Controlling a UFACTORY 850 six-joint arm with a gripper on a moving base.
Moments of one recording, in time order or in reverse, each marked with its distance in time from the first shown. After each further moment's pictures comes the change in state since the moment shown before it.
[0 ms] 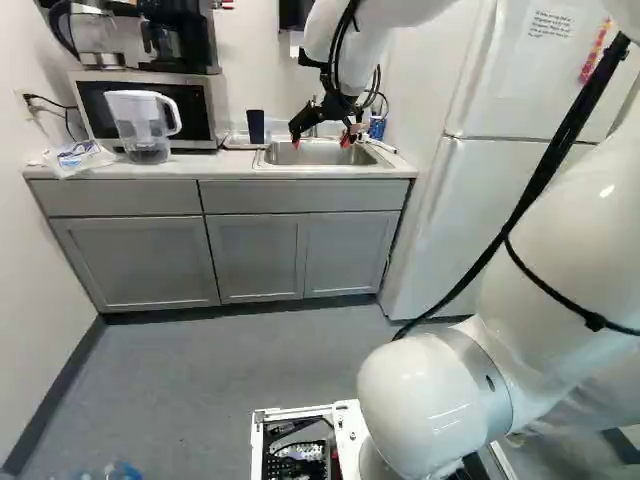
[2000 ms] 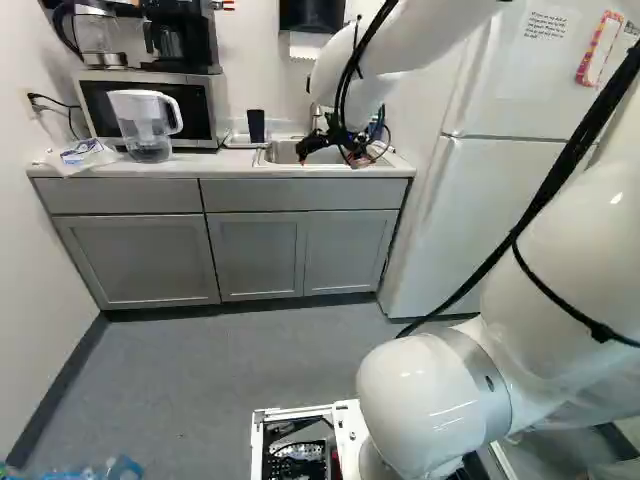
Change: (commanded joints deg) arm -2.0 2.3 13.4 -0.9 18.9 0.8
